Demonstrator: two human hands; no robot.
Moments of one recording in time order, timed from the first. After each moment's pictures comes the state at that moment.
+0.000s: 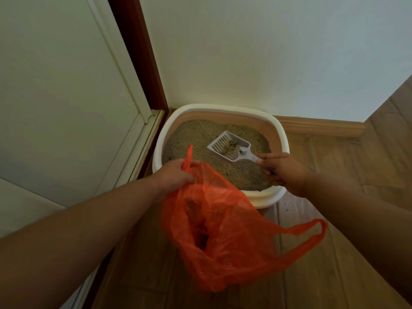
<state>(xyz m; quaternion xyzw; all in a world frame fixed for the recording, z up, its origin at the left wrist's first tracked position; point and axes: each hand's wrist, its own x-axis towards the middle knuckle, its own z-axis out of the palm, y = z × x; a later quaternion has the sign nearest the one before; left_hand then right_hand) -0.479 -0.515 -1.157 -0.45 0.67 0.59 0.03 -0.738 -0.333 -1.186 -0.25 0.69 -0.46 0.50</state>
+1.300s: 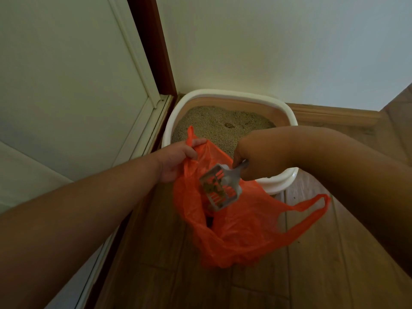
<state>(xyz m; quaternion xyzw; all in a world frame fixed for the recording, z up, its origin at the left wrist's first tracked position) -0.471 -0.521 -1.147 -0.41 0.51 0.75 0.01 -0.637 -0.378 -1.050 -0.71 0.64 0.16 0.24</state>
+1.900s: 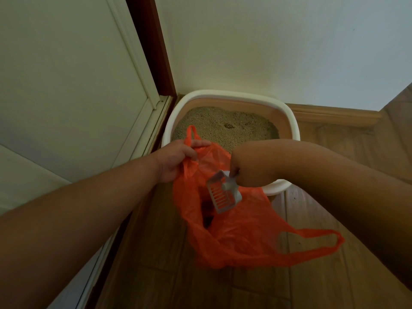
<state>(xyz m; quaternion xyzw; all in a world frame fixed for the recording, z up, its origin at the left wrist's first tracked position) -0.472 -0.527 -1.152 -0.41 0.53 0.74 0.00 -0.624 -0.378 -1.077 -0.68 0.67 0.18 0.24</state>
